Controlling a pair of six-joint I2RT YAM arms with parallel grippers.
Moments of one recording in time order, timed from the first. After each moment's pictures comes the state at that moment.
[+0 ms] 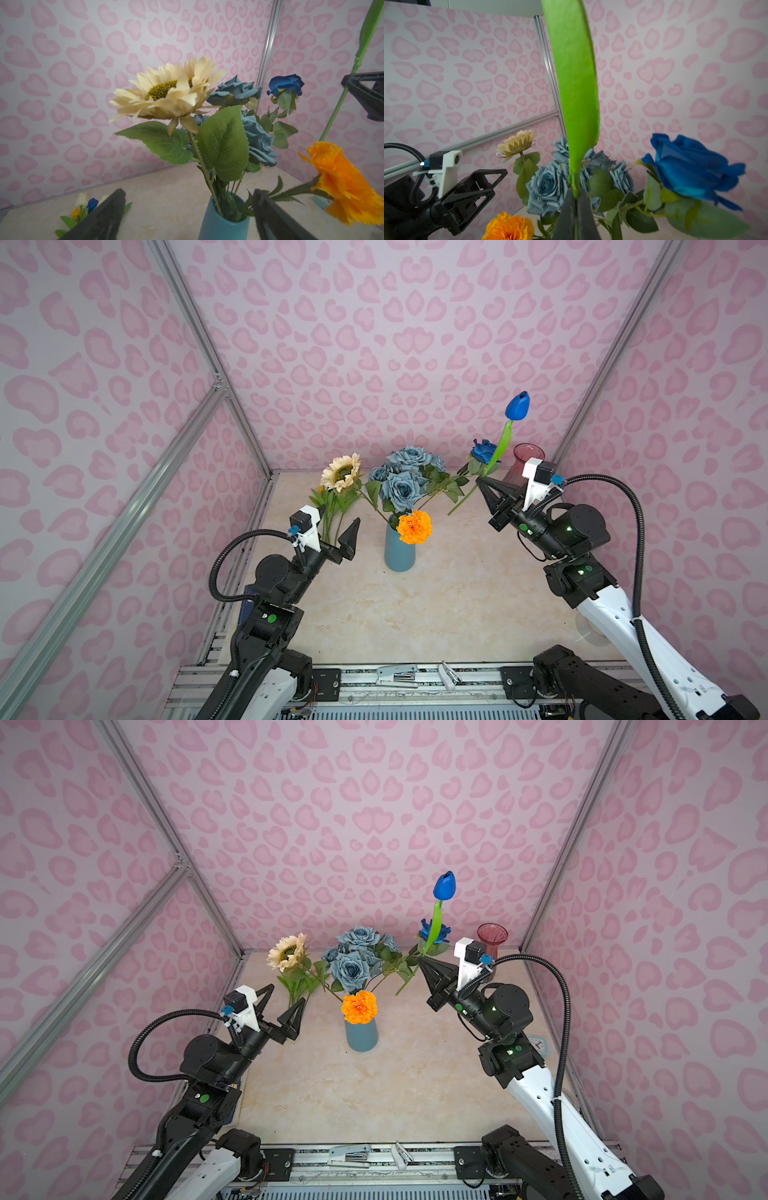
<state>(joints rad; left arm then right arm) -0.33 0.63 0.54 0.26 0.17 -0.12 0.40 0.95 0.89 0.28 -0.37 0.33</state>
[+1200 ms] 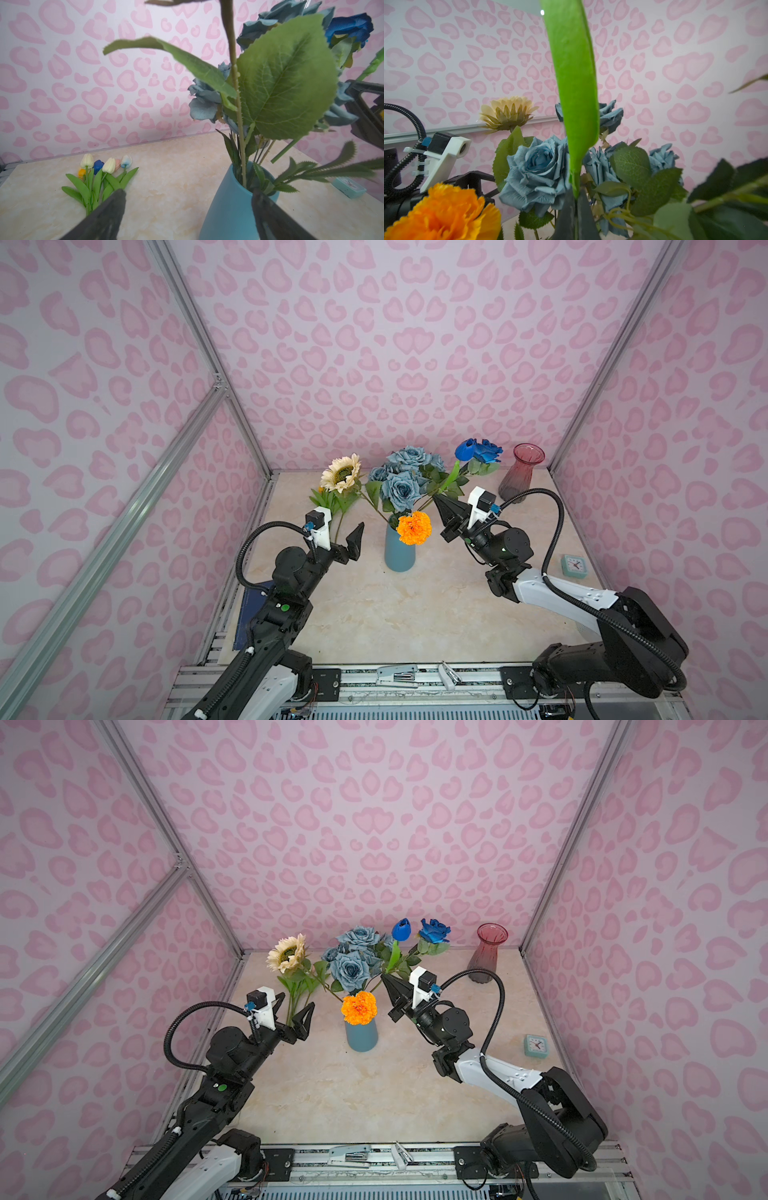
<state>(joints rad) -0.33 0.78 0.48 0.30 0.13 -0.12 0.62 1.40 0.67 1.14 -0.23 0.22</state>
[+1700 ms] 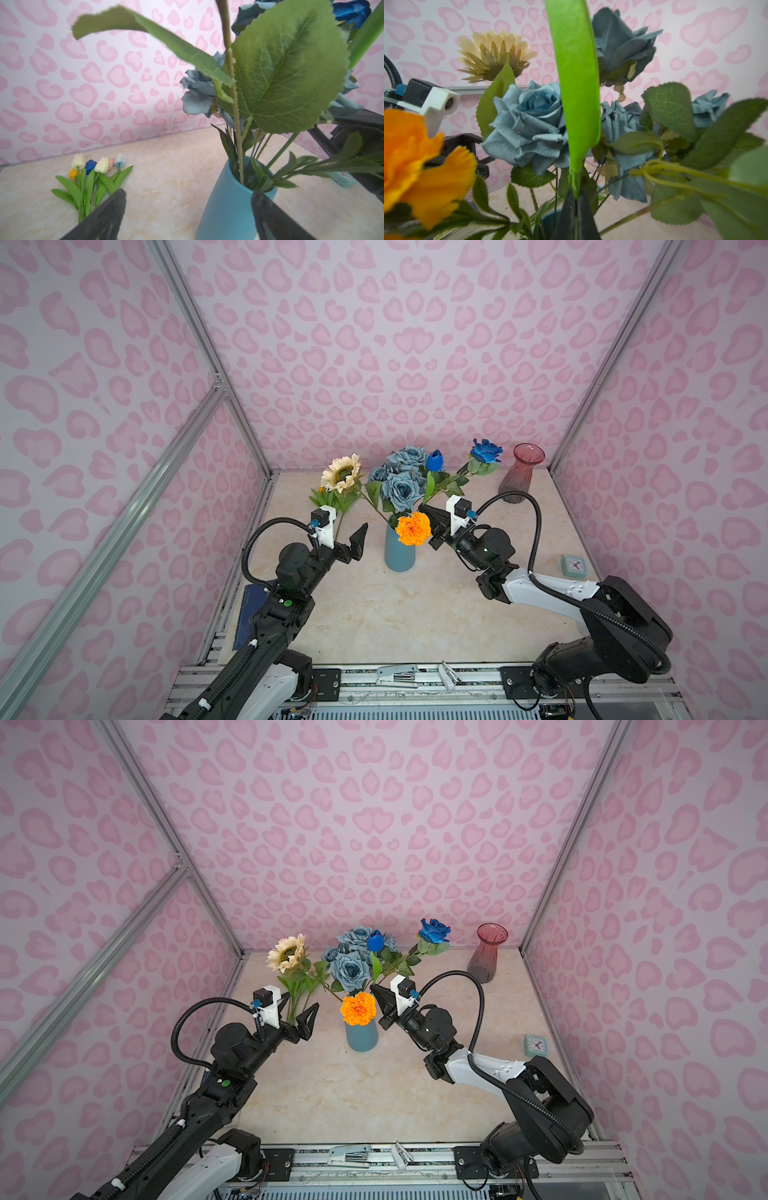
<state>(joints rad) -0.33 0.82 0.49 0.31 0.16 -0.11 0.68 1.46 0.67 1.03 -0.18 0.09</state>
